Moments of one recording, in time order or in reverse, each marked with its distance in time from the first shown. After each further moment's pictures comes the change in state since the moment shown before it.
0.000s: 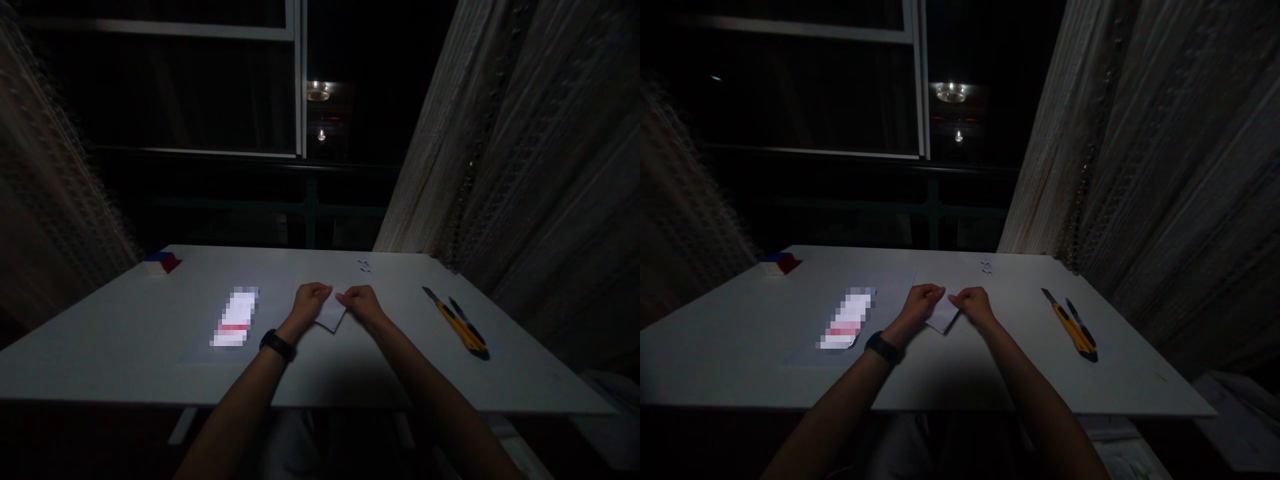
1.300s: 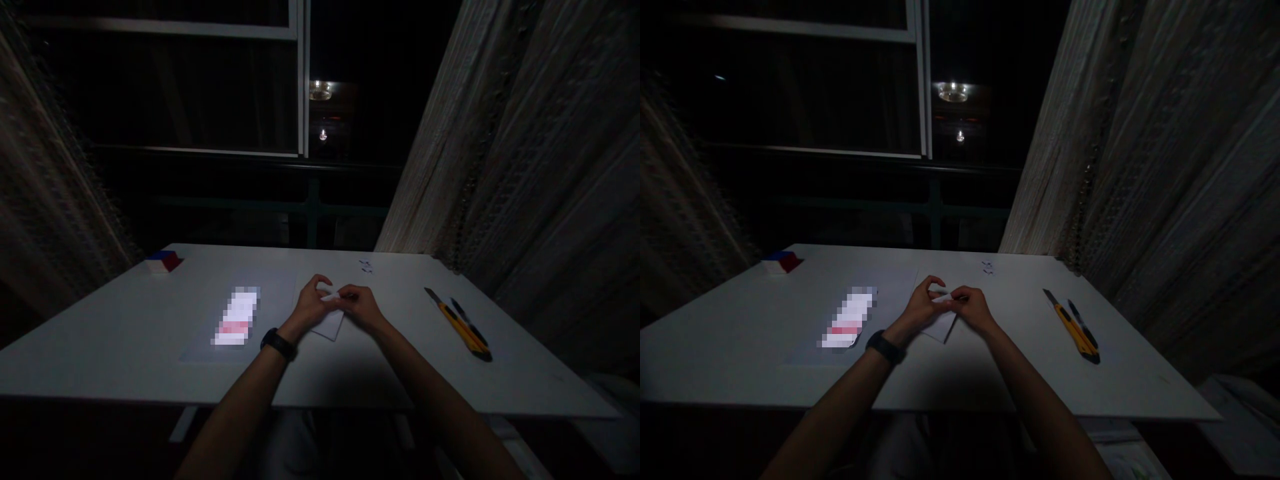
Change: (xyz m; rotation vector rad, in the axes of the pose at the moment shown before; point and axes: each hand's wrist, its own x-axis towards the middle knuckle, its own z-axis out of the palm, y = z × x) left_hand -0.010 0.005 0.000 -0.081 -0.111 -0.026; right_hand -0.010 -0.019 -0.001 0.033 -0.123 -0.219
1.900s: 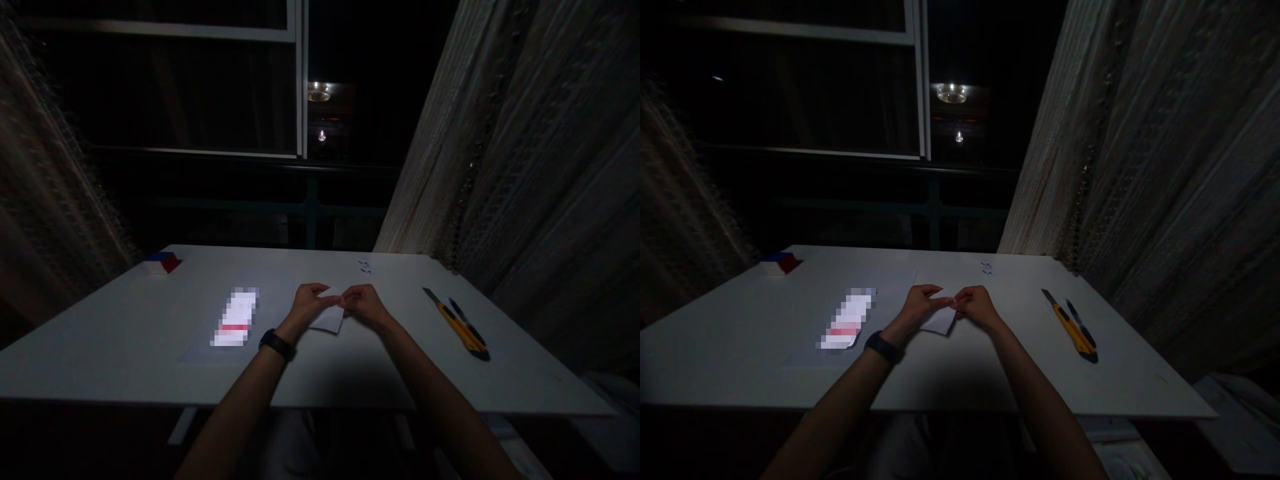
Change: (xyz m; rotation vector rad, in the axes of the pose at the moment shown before) left_hand 0.005 0.005 0.001 -0.003 0.126 -0.084; right_hand 0.000 0.003 -0.009 0.149 -0.067 0.262
